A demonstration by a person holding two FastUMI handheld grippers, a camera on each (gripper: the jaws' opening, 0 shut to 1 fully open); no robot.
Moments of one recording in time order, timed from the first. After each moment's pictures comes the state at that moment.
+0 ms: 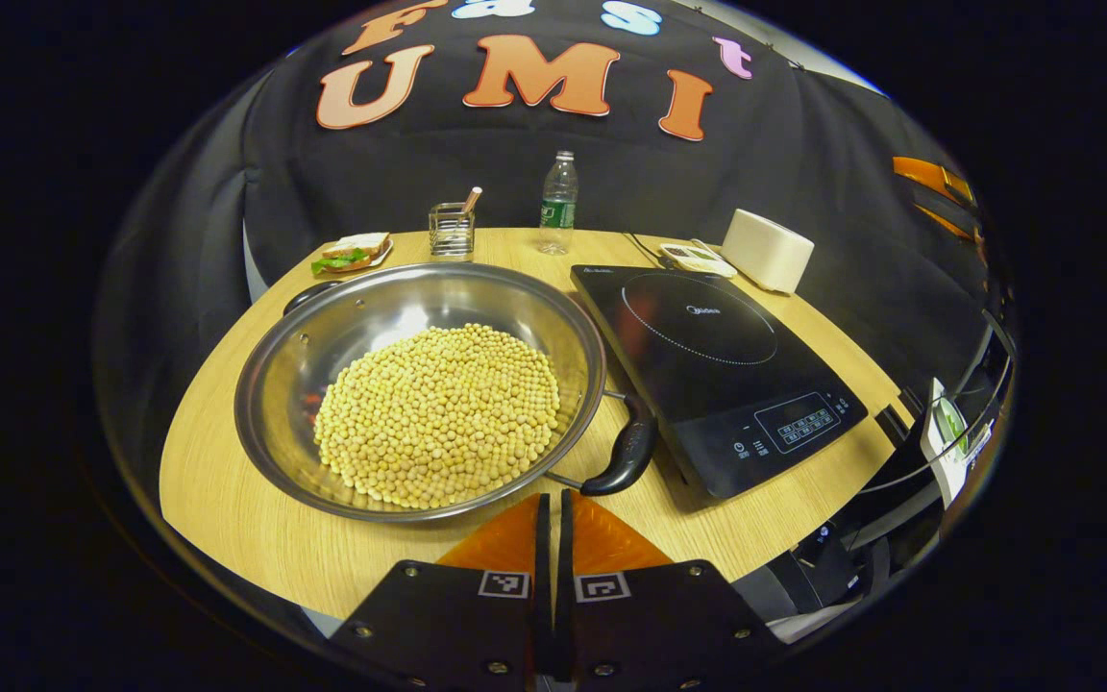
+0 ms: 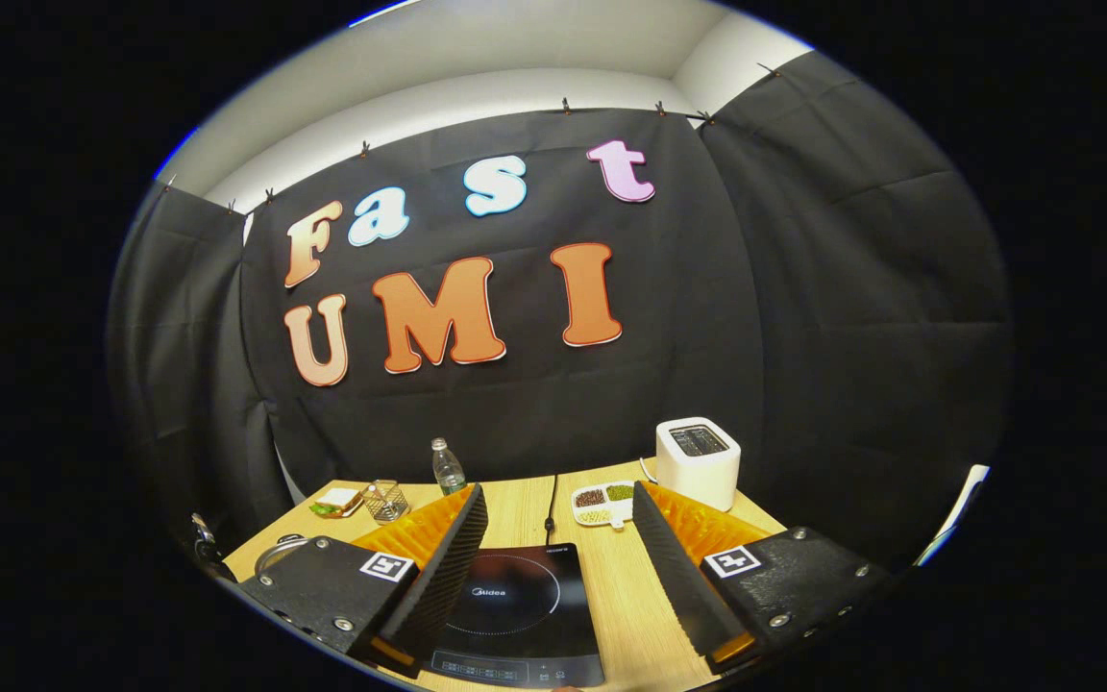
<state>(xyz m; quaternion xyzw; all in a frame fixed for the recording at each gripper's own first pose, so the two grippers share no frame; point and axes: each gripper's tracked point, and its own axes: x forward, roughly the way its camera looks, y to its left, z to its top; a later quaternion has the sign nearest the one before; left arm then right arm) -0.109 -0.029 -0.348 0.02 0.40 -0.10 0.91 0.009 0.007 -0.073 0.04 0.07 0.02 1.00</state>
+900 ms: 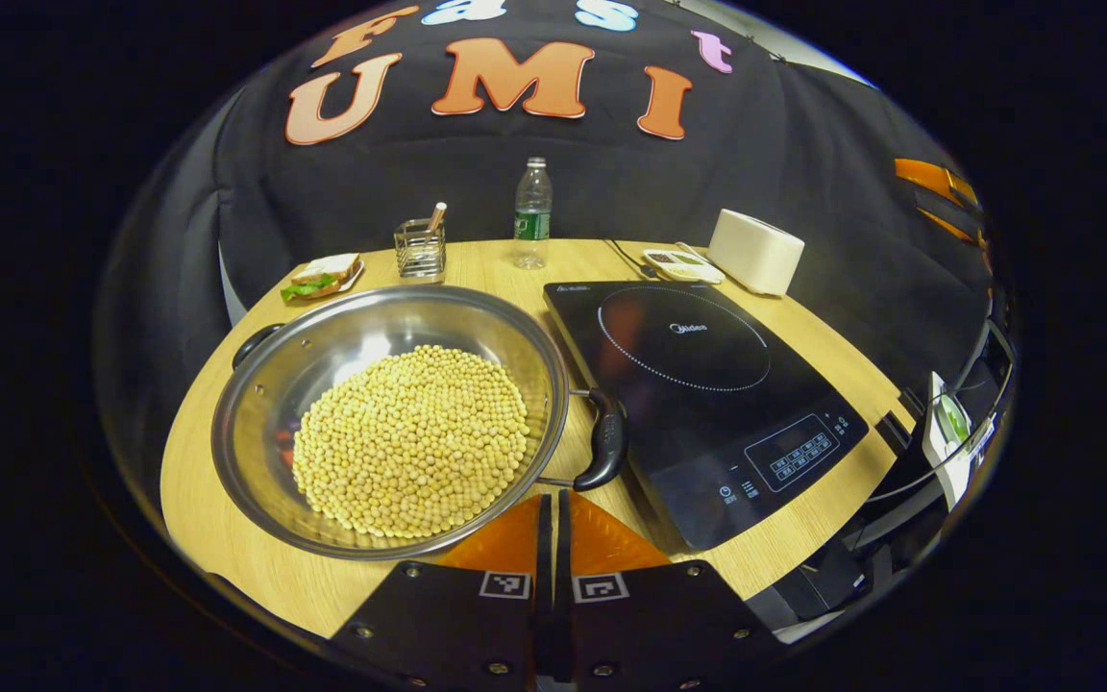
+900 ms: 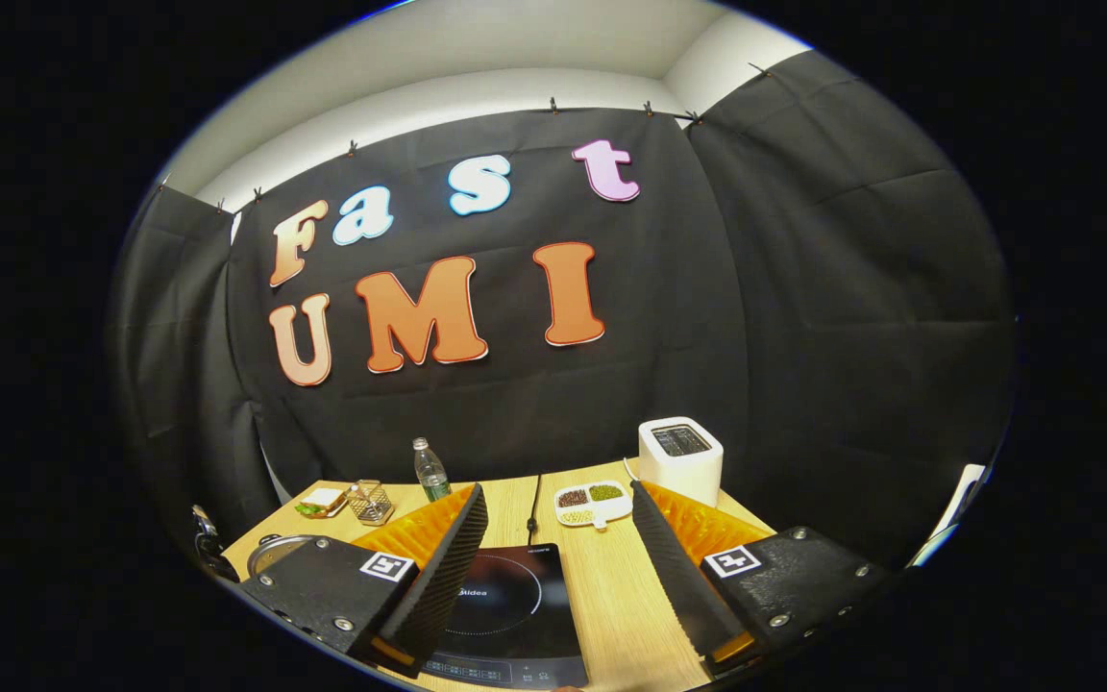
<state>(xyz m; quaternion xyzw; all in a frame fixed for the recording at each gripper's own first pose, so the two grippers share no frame) -0.072 -0.054 -0.361 0.01 0.40 -0.11 0.91 0.010 -0.010 -0.073 0.05 0.07 0.00 1.00</state>
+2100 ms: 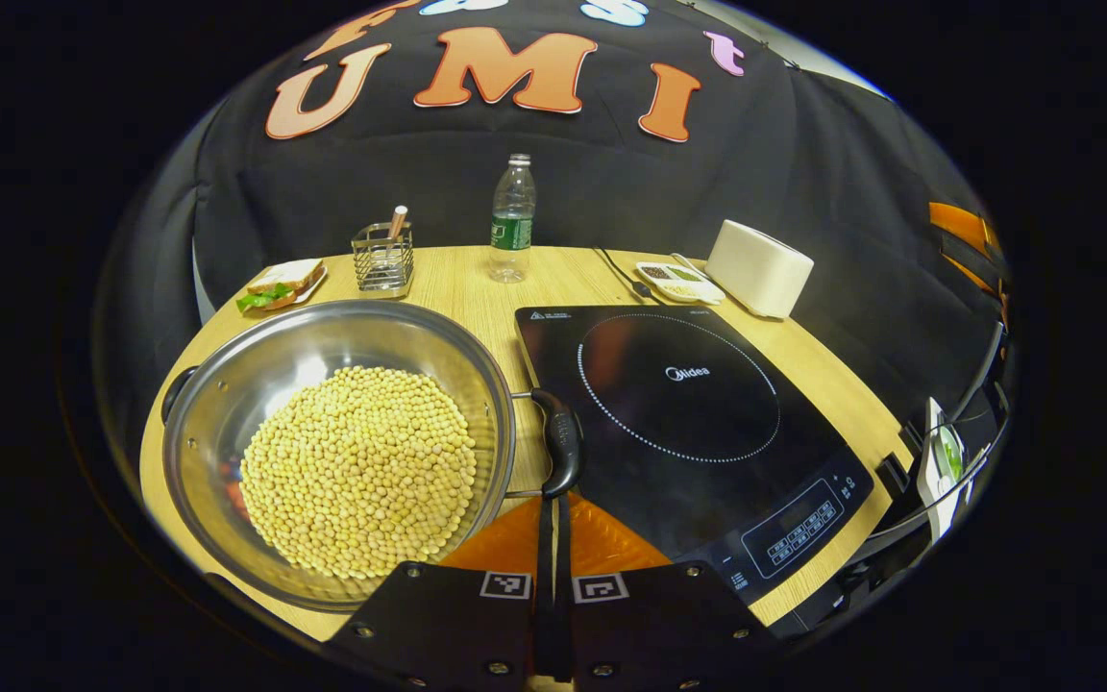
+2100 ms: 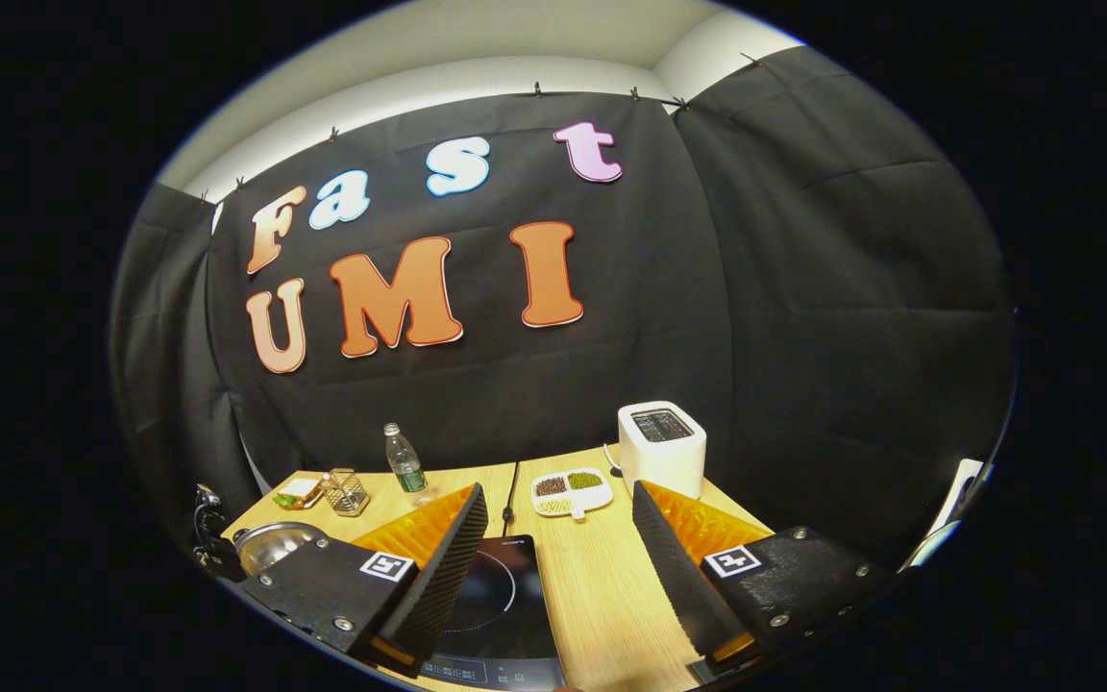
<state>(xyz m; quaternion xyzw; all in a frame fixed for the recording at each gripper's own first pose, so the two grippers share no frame) 0.000 -0.095 -0.368 0.00 0.39 -0.13 0.91 0.032 -0.032 -0.101 0.04 0.10 -0.03 0.99</state>
